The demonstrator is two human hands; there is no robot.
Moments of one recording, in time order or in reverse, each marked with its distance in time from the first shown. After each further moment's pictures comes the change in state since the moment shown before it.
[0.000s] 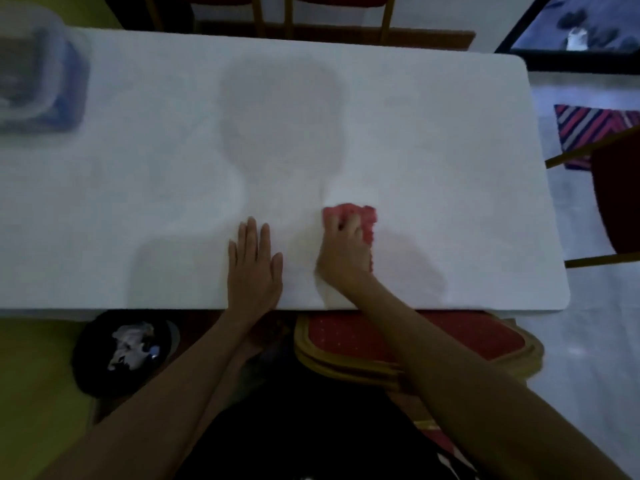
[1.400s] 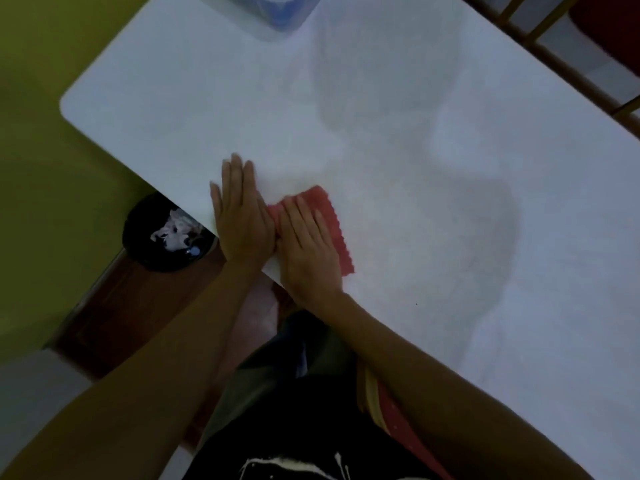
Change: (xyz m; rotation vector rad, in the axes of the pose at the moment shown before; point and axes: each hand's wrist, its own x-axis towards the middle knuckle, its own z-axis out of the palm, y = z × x) left_hand 0.007 -0.167 -0.043 -0.073 0.551 -0.680; right_hand 0.002 -0.190 0.108 -0.007 0.042 -1.113
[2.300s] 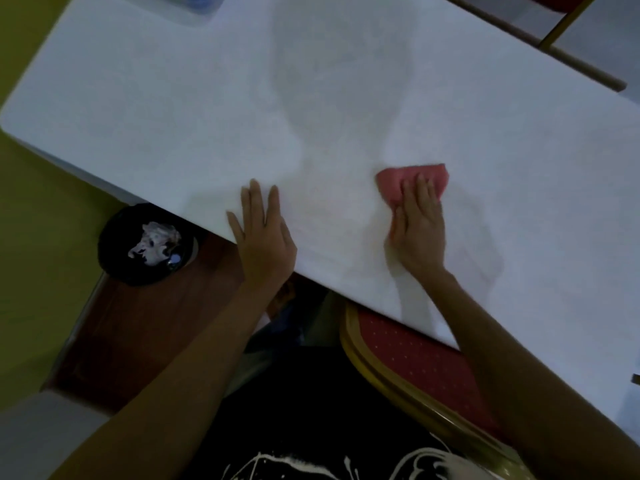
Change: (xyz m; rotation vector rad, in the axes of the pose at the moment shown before) left_hand -0.108 0.049 0.004 0.022 -0.131 0.203; right_hand -0.134 0.152 -0.074 -0.095 0.228 0.544
